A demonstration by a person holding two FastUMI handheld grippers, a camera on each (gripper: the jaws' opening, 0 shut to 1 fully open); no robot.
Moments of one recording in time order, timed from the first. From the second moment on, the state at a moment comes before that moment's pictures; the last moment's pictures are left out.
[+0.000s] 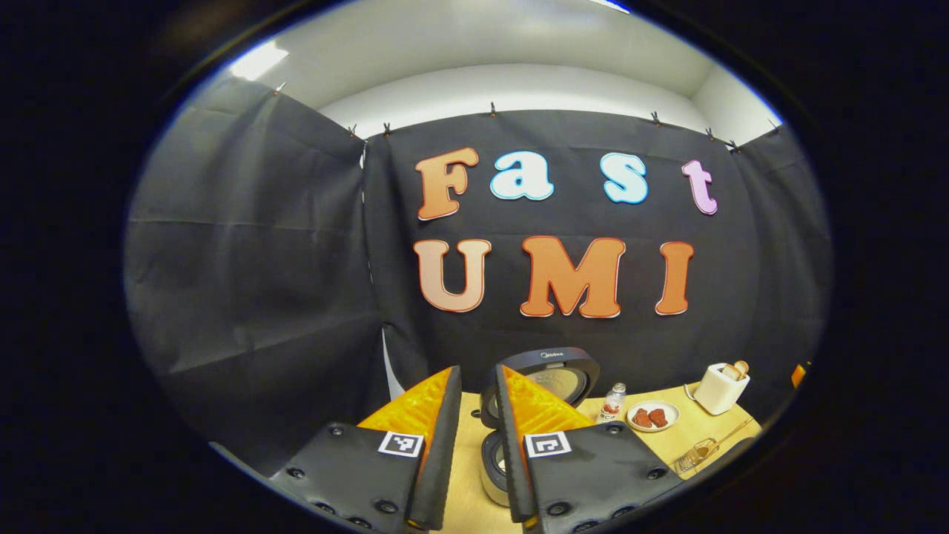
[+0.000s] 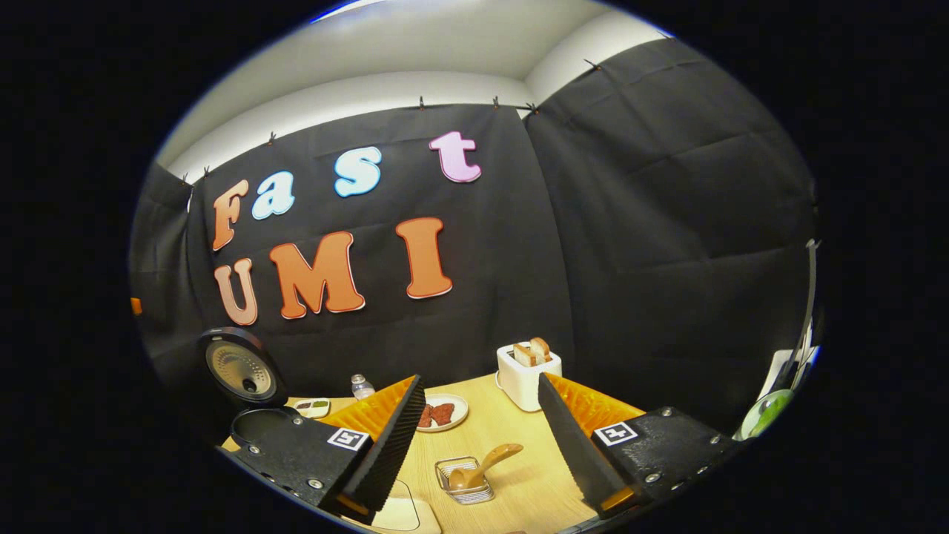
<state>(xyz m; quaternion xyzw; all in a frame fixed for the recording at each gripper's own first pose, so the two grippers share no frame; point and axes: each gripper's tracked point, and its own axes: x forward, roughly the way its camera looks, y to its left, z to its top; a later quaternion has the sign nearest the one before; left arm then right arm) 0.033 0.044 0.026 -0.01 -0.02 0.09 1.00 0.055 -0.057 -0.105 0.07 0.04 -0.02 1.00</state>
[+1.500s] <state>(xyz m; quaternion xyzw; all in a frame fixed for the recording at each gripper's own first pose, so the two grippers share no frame) -0.007 0.082 0.030 0.00 -0.06 0.16 0.99 0.127 -0.015 -0.269 0.24 0.22 0.04 0.94</state>
